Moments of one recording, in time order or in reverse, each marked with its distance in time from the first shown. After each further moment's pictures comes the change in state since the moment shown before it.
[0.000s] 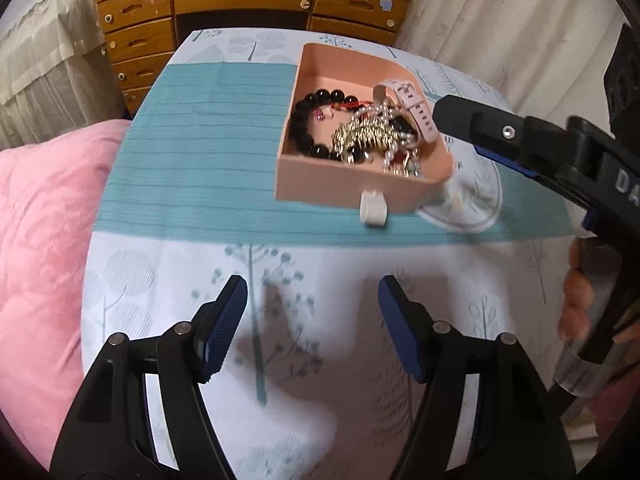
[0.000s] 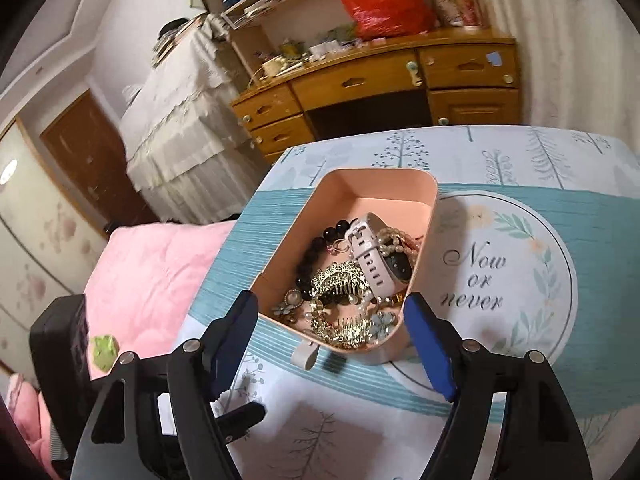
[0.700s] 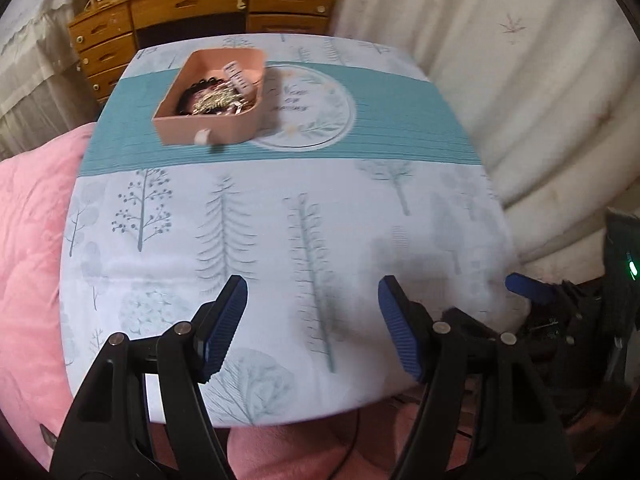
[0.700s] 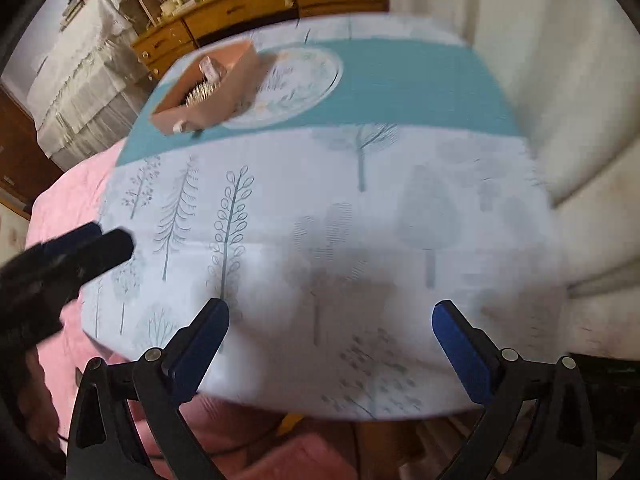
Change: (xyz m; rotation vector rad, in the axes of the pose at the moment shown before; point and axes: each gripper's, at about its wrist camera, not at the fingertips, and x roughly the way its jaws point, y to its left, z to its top) left arm -0.114 -0.172 -0.079 0.099 0.052 -0.033; right arm -0.214 -0.050 -0.170 0.117 0.283 -0.365
